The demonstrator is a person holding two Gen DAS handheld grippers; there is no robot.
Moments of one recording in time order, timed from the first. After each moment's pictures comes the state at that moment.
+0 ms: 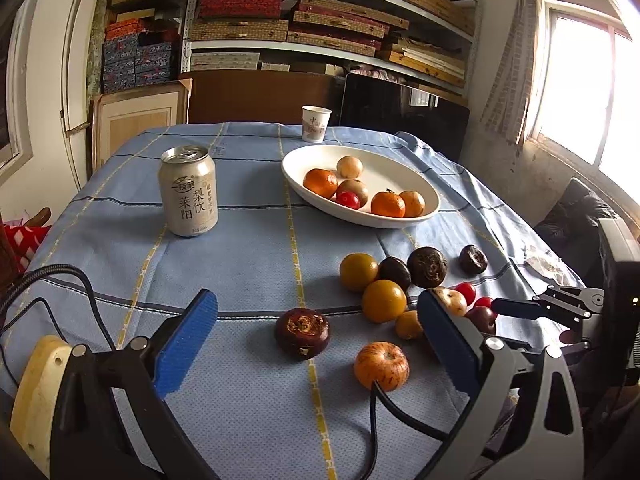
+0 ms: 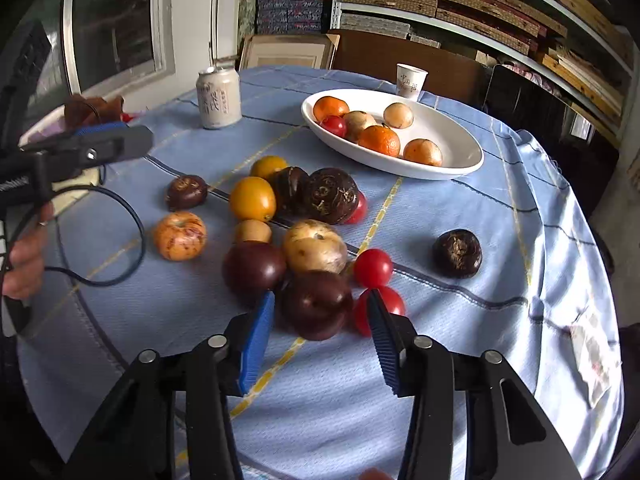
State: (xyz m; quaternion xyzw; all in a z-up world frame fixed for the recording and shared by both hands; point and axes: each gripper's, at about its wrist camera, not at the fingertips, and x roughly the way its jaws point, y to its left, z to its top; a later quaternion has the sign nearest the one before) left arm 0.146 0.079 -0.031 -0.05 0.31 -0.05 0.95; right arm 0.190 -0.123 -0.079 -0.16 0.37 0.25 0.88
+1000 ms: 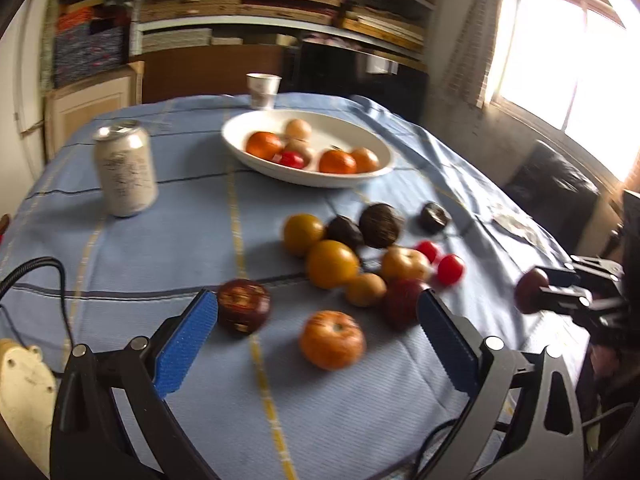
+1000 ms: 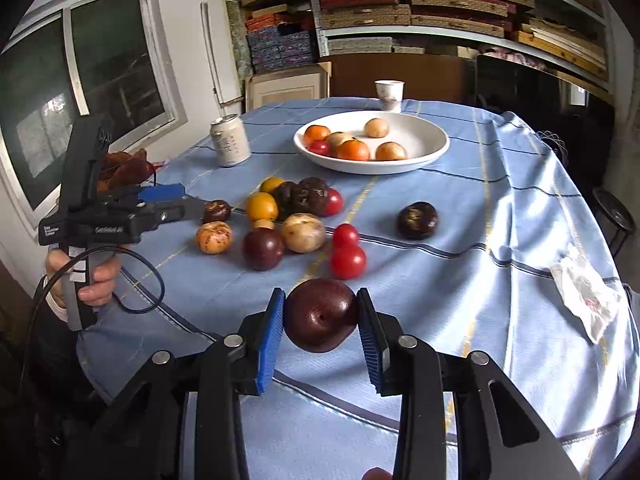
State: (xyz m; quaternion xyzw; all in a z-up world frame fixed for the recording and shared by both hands) left arm 0.156 0.047 -0.052 -0.03 0.36 -0.15 0.92; right arm 0.140 -0.211 -0.052 -0.03 0.35 0.29 0.89
